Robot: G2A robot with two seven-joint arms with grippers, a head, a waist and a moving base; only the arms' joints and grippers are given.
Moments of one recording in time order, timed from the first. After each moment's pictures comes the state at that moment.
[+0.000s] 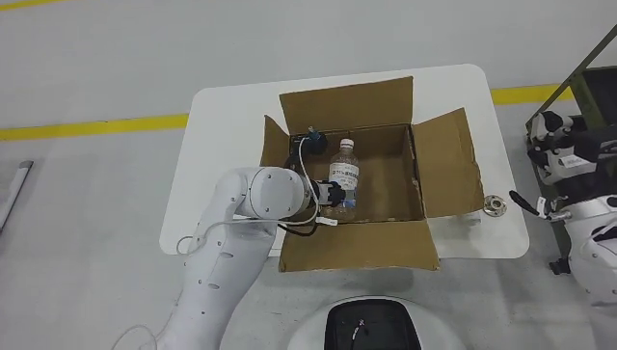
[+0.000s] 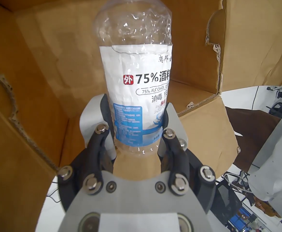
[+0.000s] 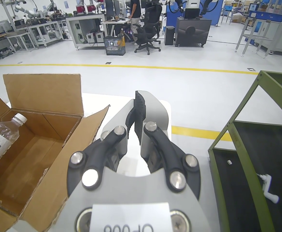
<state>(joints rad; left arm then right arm) 0.75 -1.35 -1.05 -1.69 0.79 0.36 -1.44 -1.53 -1.23 1.81 -2.02 -1.11 -0.15 0.13</state>
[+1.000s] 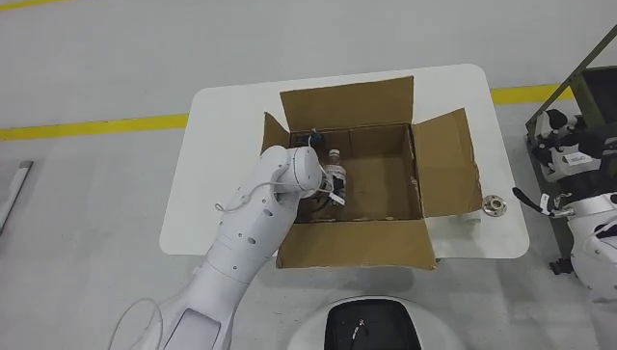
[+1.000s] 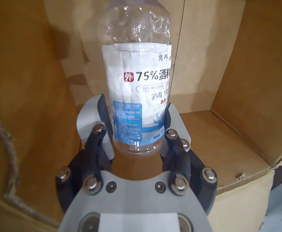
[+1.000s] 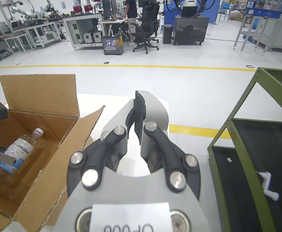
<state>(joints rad) 0.54 -1.43 -0.86 -1.21 0.82 0.49 -1.33 -1.52 -1.22 1.82 -2.00 -1.09 -0.15 0.13</state>
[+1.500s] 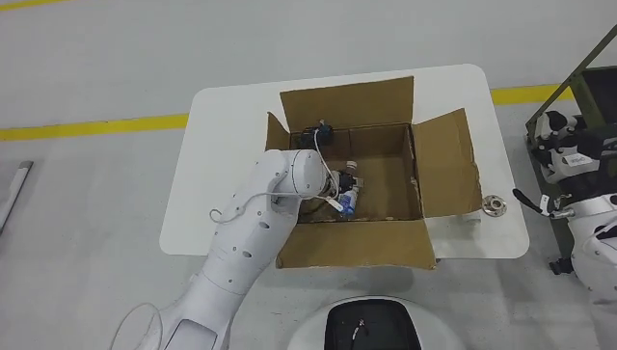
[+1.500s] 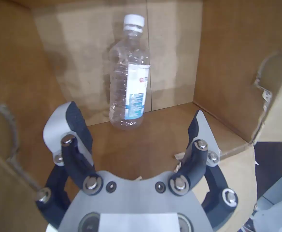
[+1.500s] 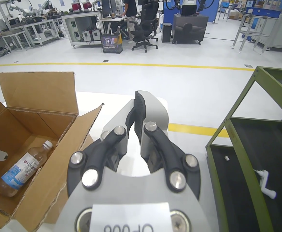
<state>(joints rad) 0.60 -1.40 -0.90 -1.46 0.90 0.44 -1.38 -1.53 -1.22 1.82 -2.01 -1.10 -0.14 0.14</state>
